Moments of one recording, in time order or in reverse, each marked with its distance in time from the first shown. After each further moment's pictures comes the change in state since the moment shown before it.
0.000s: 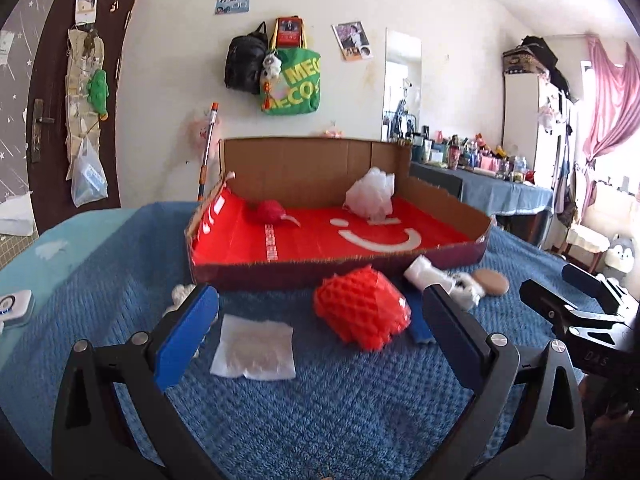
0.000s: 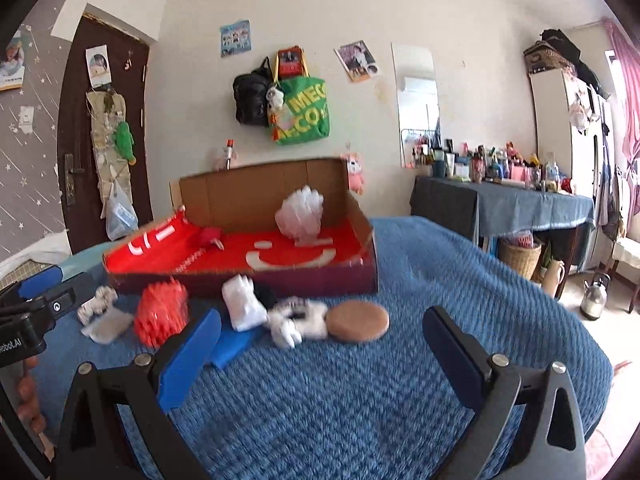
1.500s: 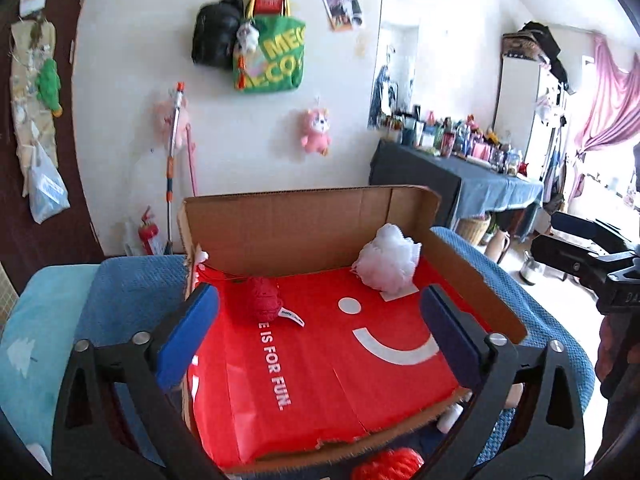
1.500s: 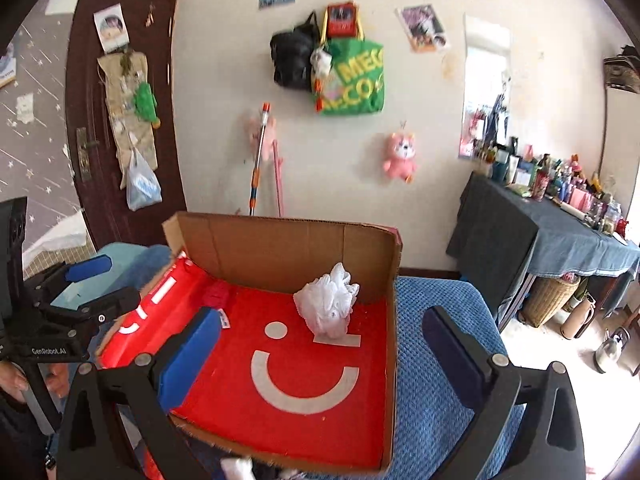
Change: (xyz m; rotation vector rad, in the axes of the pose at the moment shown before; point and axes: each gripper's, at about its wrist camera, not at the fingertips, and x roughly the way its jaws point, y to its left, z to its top) left arm 0.115 0.038 0.164 0.009 0.142 -0.106; right arm 0.124 0.012 0.206 -0.124 0.199 0.152
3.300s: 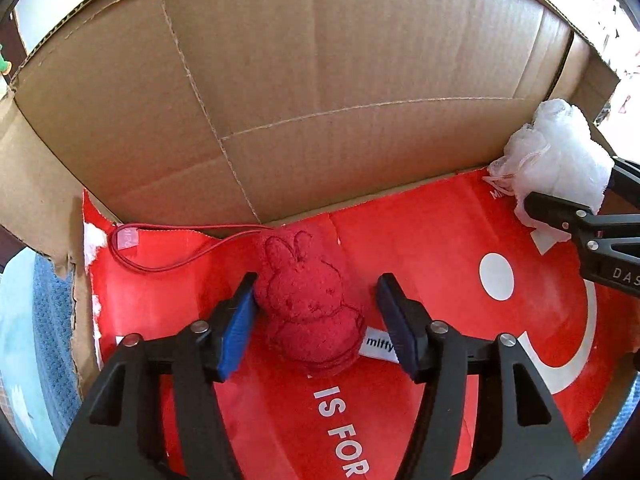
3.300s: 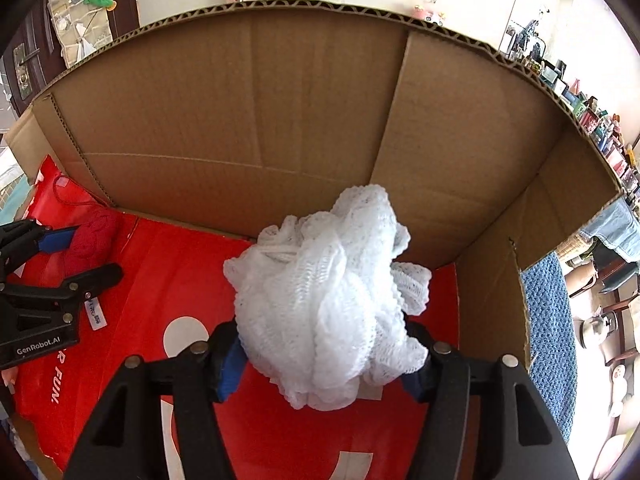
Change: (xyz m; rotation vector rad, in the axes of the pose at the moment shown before) left arm 0.261 0.064 -0.010 0.073 0.578 0.067; right arm 0.257 -0.006 -0.018 -0.069 0.510 -0.044
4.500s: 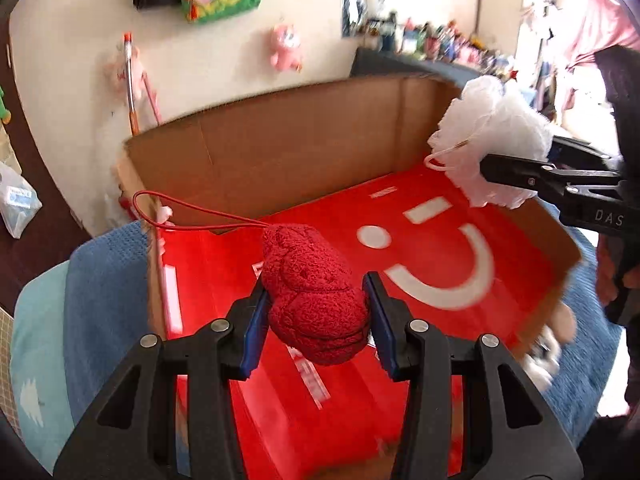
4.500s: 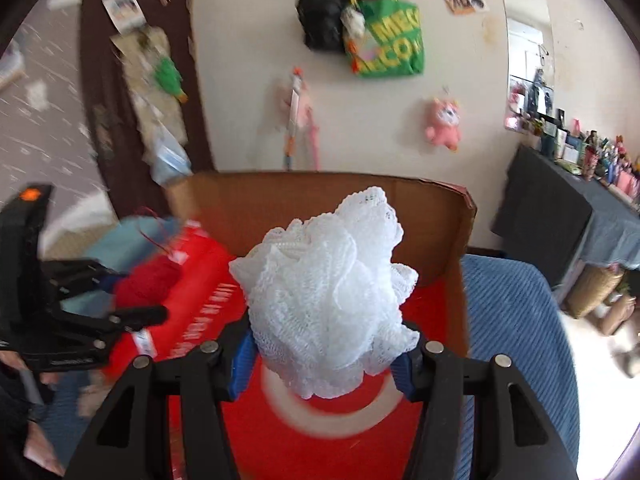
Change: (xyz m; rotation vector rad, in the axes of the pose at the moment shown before) left arm -0.112 -0.035 -0.059 0.131 -0.203 -0.096; right arm -0.127 0.014 -0.060 -0.003 -0.349 0.153
